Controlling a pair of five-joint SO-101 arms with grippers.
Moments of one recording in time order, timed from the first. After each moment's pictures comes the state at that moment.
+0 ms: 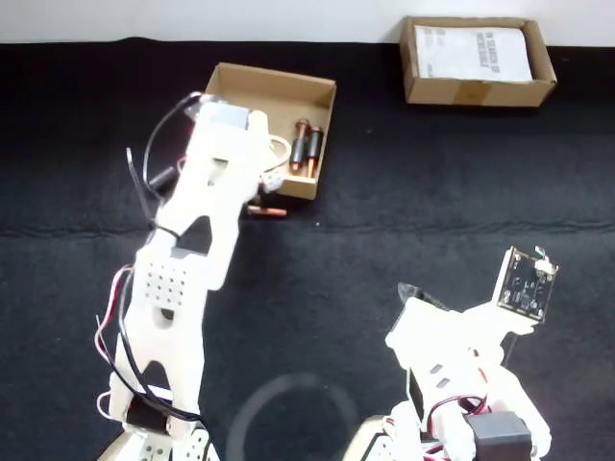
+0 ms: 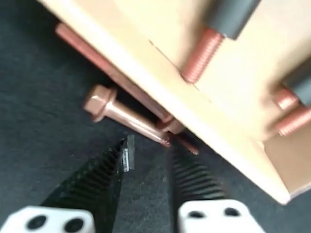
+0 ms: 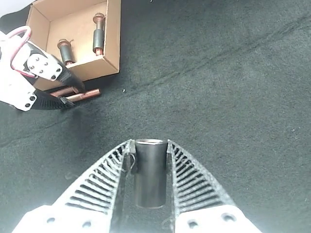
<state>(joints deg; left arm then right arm) 7.6 53.2 -49.5 92.7 55.3 -13.3 -91.5 54.6 84.0 -28.1</state>
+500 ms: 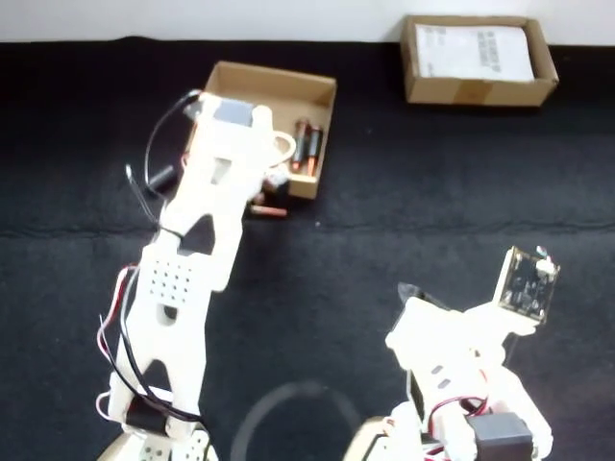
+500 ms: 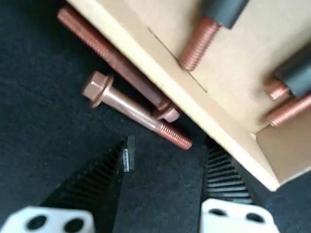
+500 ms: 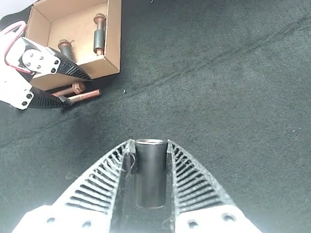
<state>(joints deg) 8.0 55.9 -58.0 99.5 56.7 -13.3 -91.5 54.6 83.9 -28.1</state>
